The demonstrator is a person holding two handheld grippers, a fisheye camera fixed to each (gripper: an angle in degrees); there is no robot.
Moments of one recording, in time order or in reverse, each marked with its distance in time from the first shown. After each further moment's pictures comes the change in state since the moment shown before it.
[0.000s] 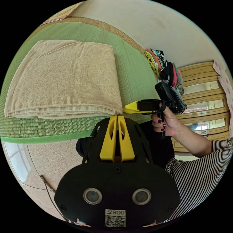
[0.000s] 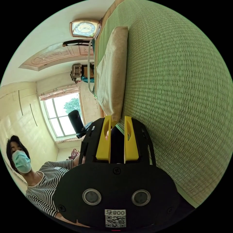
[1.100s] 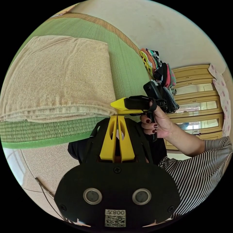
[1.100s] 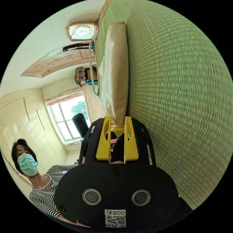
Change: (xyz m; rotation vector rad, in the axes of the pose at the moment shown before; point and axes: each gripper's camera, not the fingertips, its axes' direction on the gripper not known) left arm -0.054 -0.010 -0.099 -0.024 0.126 -0.008; right arm -0.037 -0.008 0.019 -0.004 -0.093 0.051
